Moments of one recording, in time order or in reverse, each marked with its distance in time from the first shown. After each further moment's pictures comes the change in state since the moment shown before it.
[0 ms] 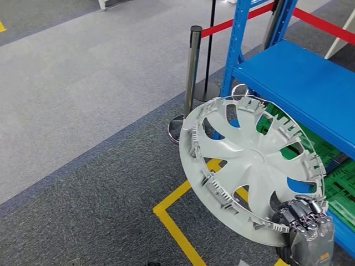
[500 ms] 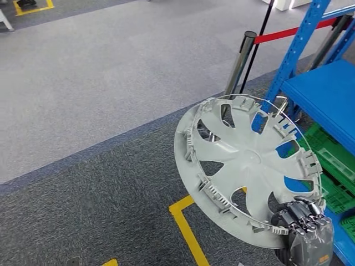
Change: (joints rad) left arm -0.004 0.002 0.001 0.003 0.000 0.000 -0.003; right arm -0.003 -0.005 0.001 -0.001 0.003 0.000 -0.003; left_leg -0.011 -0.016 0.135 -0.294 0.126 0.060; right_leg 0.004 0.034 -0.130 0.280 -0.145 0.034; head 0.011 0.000
